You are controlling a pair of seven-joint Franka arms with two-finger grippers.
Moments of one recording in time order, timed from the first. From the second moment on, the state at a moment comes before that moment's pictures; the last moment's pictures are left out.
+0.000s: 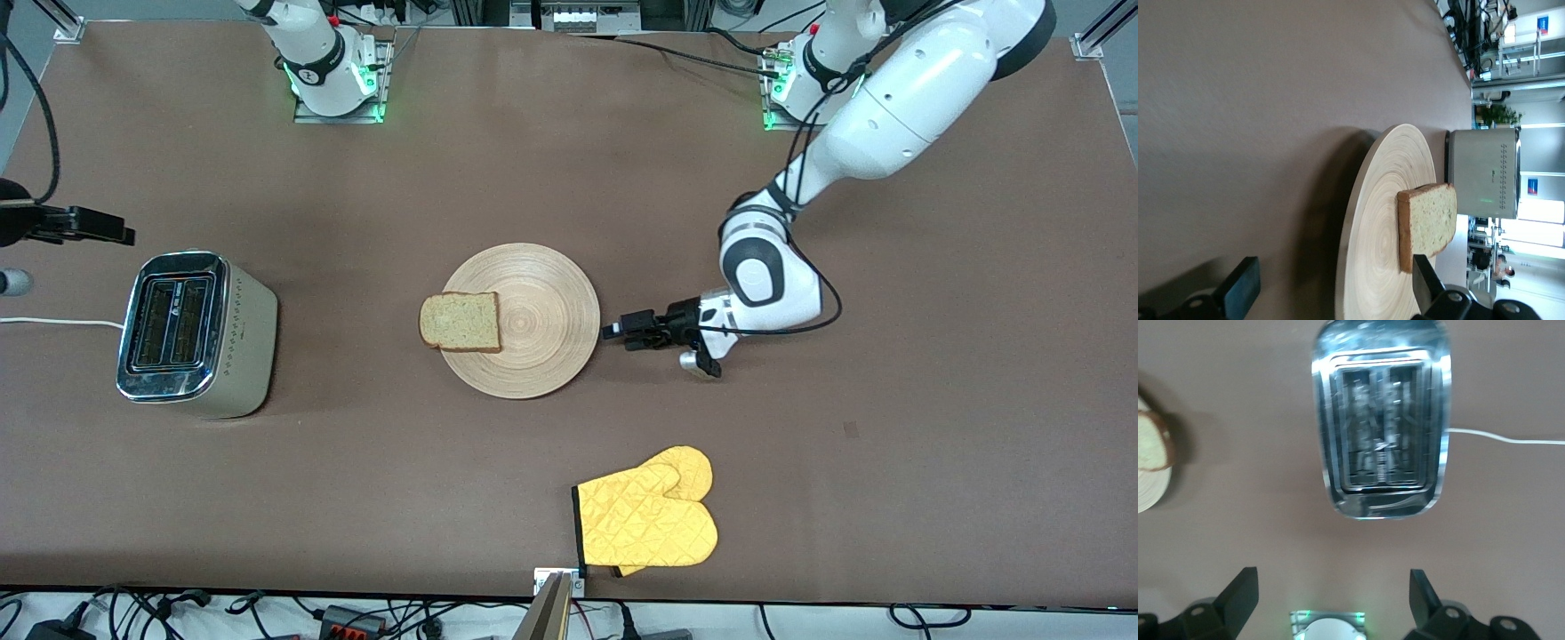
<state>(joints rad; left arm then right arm) 0.08 0.81 -0.56 -1.81 -1.34 2.52 0.89 -0.01 0.22 -0.11 -1.48 0.03 1.42 -0.12</state>
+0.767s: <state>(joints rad) 0.44 0.79 -0.56 -1.50 -0.37 1.77 0.70 0.11 0.46 -0.10 -1.58 0.43 1.76 -0.07</state>
